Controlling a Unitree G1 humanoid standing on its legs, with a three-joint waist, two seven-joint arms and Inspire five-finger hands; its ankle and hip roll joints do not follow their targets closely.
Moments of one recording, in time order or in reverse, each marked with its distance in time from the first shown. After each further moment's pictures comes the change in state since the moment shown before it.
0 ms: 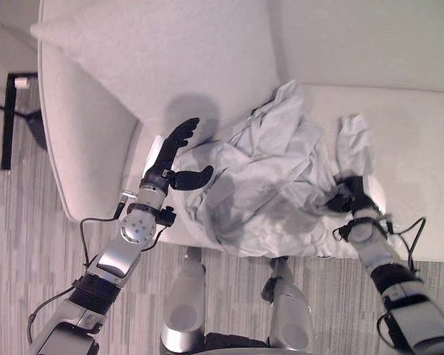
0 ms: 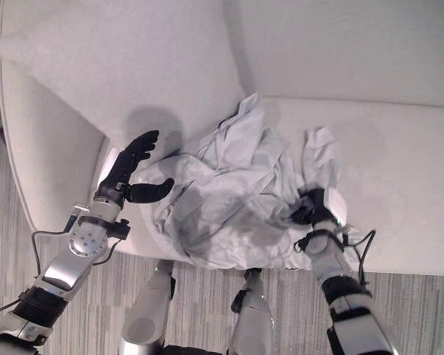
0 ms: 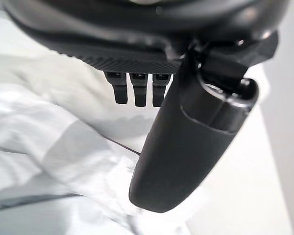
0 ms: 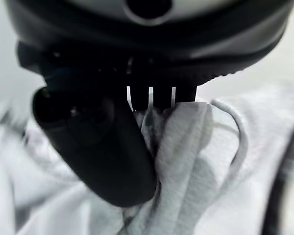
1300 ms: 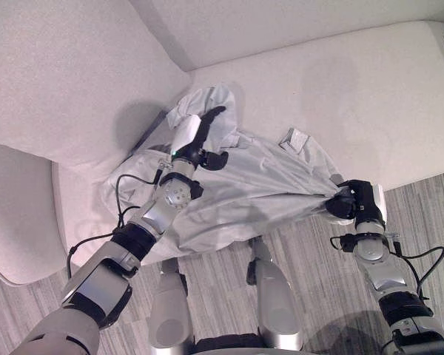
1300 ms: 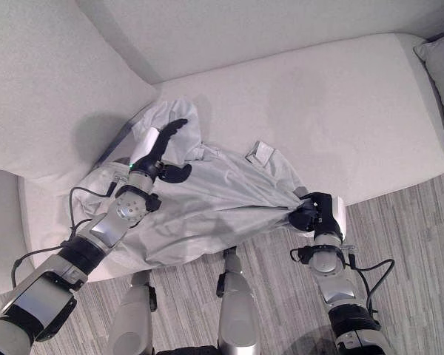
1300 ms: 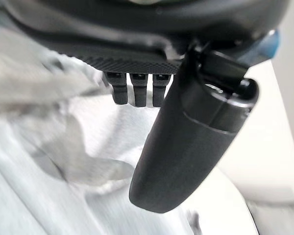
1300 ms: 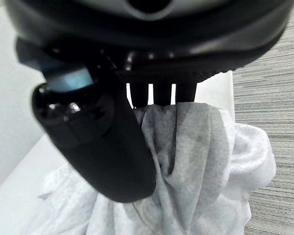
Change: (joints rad) left arm -0.393 -0.112 -0.188 0.443 0.191 0.061 0.142; right arm 0.177 -0.016 -0.068 -0.228 0.153 -0.114 -0.006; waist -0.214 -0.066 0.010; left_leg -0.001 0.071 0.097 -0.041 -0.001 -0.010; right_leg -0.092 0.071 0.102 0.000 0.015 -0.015
